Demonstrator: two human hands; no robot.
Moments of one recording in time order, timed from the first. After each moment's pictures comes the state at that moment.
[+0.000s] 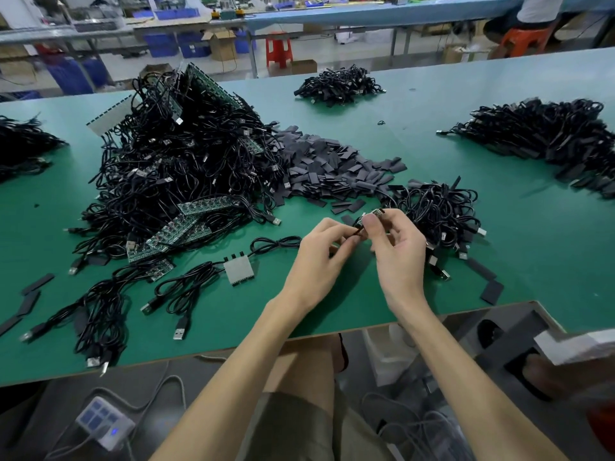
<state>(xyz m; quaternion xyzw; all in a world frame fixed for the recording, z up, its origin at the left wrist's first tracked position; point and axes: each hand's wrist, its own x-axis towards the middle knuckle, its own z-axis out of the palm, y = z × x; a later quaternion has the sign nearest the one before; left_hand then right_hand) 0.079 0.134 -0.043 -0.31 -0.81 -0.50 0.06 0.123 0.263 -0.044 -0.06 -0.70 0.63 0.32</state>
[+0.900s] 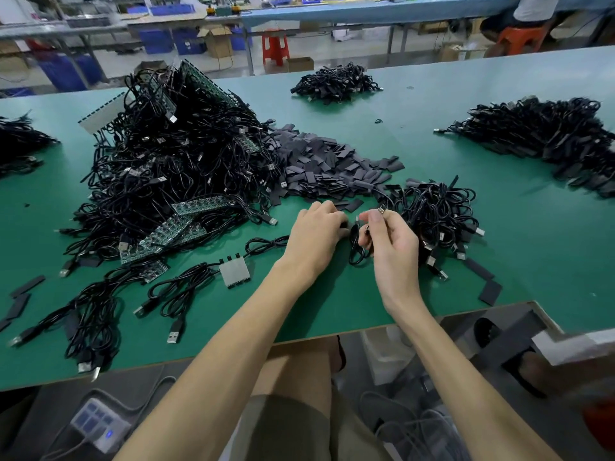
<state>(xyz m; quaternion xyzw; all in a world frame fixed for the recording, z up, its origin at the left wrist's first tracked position) 0.025 0.151 -0.033 -0.33 -0.93 -0.13 0.09 0.119 0.258 -0.042 -0.07 -0.69 0.65 0.30</state>
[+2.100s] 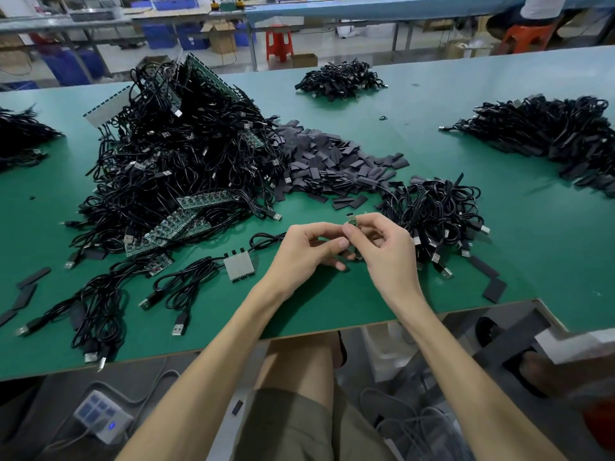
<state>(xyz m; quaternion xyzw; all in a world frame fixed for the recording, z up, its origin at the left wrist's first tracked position) 0.067 0.110 -0.041 -0.24 -0.66 -0.70 -0.14 0.120 0.259 -0.045 -0.06 -0.77 0.60 0.23</state>
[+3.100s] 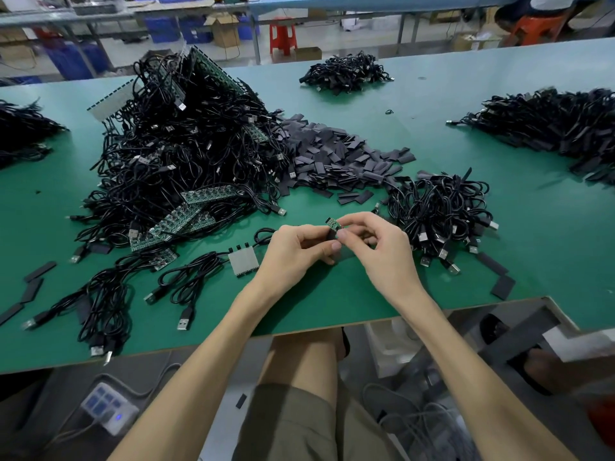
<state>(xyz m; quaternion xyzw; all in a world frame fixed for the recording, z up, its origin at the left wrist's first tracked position) 0.062 0.086 -0.050 -0.26 -0.77 -0.58 -0.06 0.119 0.253 -0.044 0.00 -0.81 0.55 0.20</state>
